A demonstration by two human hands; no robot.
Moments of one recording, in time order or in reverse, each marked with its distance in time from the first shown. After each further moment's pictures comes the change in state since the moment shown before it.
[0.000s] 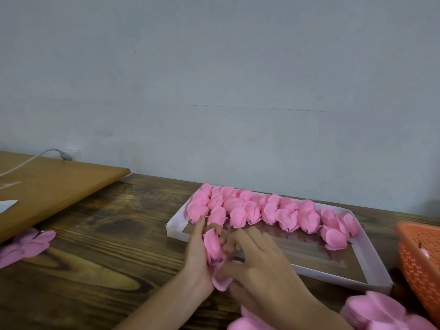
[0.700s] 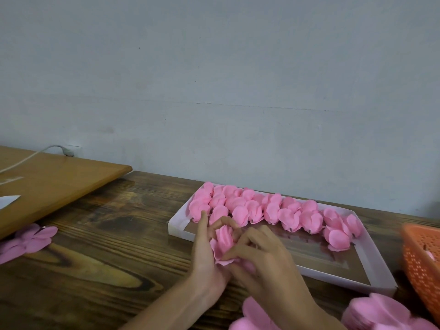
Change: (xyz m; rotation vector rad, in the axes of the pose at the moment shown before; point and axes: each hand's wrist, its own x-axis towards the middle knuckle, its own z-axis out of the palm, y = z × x) left_hand -0.010 -0.009 0.007 0.034 -0.148 0.095; right_hand -0.003 0.005 0.010 0.231 0.146 0.196
